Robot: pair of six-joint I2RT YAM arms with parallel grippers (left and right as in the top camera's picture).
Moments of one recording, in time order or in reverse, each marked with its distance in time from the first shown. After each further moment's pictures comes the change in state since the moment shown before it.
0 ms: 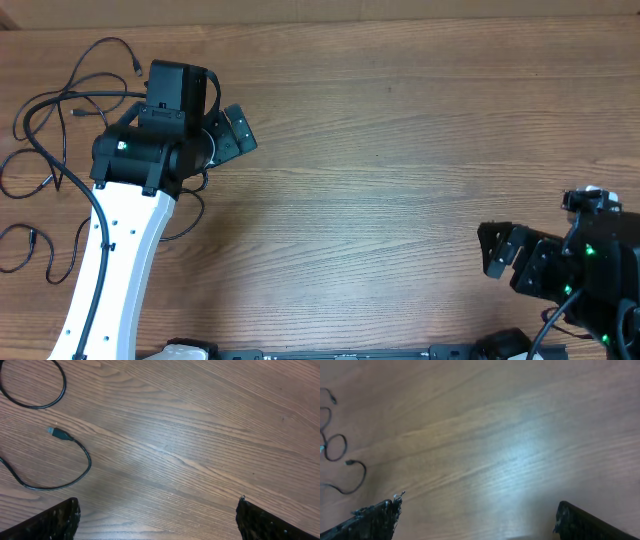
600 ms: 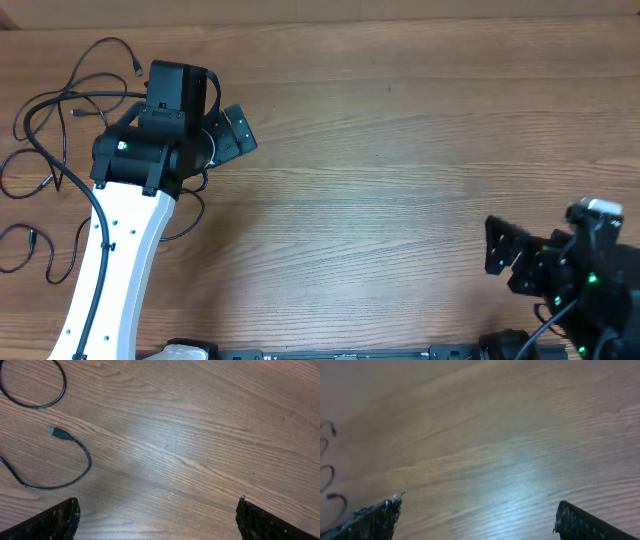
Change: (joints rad) left arm 0.000 0.000 -0.002 0.000 0.000 0.000; right arm -0.169 -0.260 -0.364 0.340 -0.027 -0.190
